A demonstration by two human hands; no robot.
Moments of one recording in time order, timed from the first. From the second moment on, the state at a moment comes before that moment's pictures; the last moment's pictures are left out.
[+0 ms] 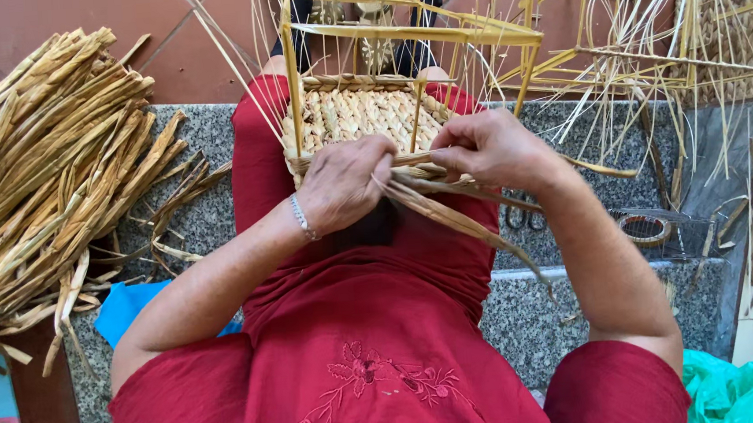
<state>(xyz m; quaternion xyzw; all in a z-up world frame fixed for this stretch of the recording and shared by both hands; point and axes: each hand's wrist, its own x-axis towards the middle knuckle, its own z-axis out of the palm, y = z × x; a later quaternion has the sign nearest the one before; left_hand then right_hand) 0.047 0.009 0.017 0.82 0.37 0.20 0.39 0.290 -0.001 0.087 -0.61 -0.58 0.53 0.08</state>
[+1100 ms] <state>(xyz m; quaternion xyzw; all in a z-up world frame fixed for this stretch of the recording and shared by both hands) 0.056 0.002 0.004 0.91 0.28 0.22 0.20 0.280 -0.087 0.102 -0.65 -0.72 0.24 0.09</state>
